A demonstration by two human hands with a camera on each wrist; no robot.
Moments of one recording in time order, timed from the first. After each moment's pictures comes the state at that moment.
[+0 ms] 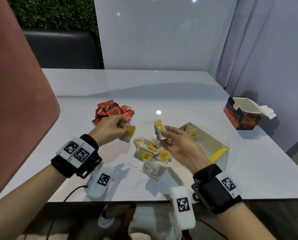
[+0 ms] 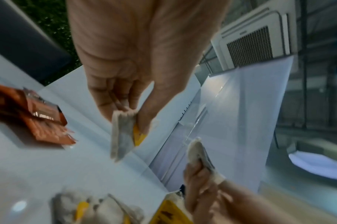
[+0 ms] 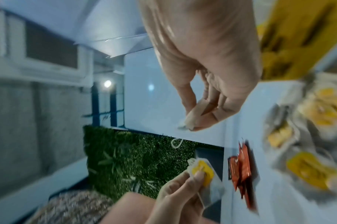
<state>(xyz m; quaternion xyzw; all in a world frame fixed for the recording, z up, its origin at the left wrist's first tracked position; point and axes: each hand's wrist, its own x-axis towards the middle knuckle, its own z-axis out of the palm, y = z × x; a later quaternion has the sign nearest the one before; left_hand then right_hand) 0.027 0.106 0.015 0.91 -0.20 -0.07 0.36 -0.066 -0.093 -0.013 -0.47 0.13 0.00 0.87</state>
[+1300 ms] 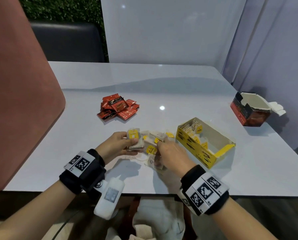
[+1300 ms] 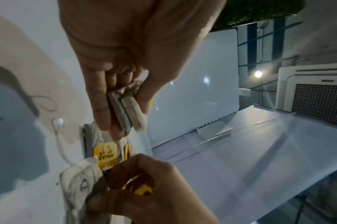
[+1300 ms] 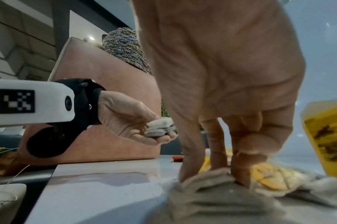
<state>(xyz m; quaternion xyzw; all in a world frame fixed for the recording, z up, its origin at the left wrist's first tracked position) -0.010 0.114 -0.026 0.70 -0.07 -0.30 0.64 -0.073 -0.056 -0.035 -1.00 -0.01 0.06 0.08</state>
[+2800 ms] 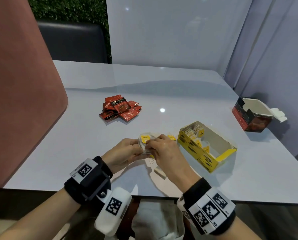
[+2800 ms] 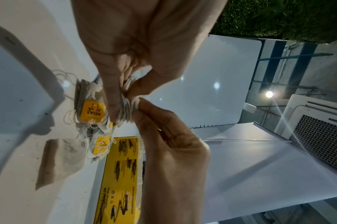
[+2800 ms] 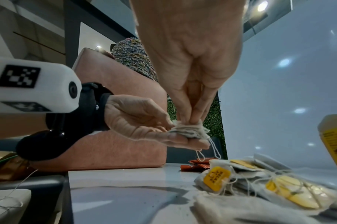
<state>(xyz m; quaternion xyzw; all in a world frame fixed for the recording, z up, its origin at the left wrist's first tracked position) -0.030 0.101 -0.026 0.61 -0.09 -0.34 0.71 -0.079 -0.039 -0.032 -0.95 -0.14 -0.18 0.22</state>
